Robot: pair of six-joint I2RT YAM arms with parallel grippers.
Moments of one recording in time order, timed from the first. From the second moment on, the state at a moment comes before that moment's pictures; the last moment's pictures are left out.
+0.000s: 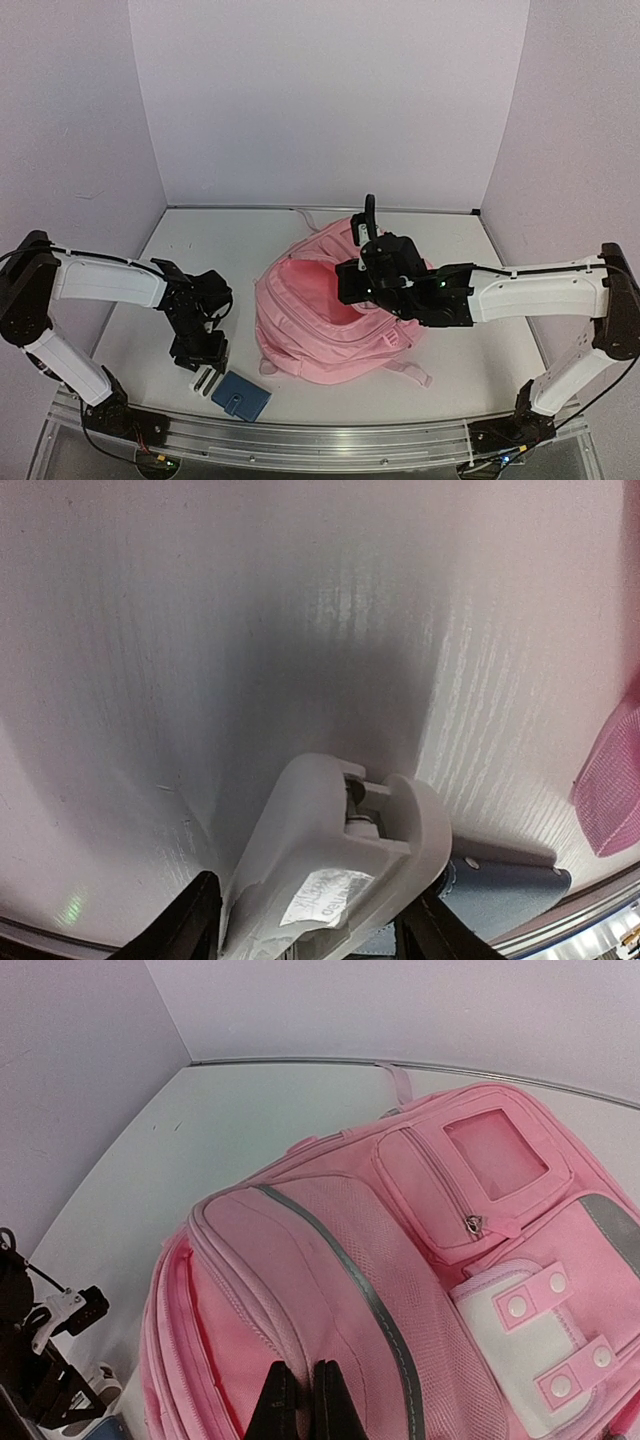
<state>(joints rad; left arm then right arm) -0.78 1.51 0.79 -0.83 0.15 -0.75 1.09 1.54 1.05 -0.01 0.51 0.52</state>
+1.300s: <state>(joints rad) -0.85 1.55 1.12 -0.17 0.38 -0.95 1.07 1.54 1.05 -0.01 0.43 0.53</state>
